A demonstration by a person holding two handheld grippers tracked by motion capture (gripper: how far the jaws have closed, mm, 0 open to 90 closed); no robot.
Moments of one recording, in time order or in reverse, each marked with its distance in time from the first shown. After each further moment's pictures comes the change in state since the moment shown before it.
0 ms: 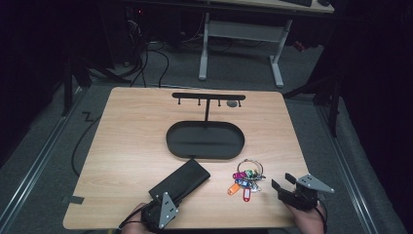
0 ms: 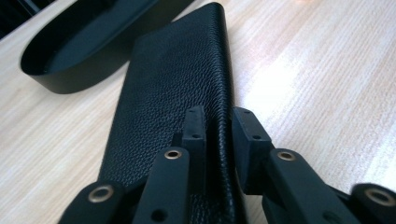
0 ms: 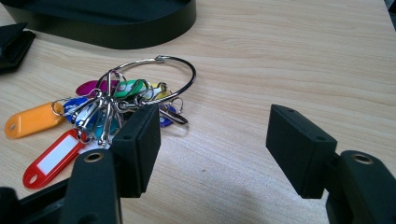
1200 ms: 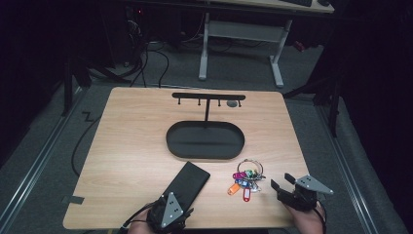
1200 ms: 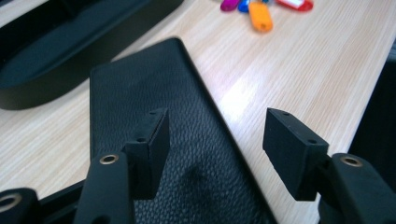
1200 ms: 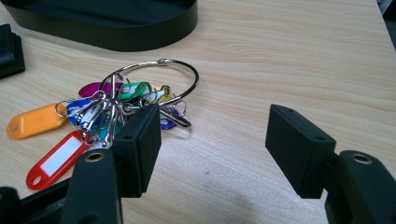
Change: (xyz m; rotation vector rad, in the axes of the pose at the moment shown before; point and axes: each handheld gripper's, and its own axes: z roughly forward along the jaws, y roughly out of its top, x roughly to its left) left arm -0.010 0.014 0.001 -0.033 -0.129 -0.068; right arm 0.005 0.001 -0.002 -0.010 -0.015 -0.014
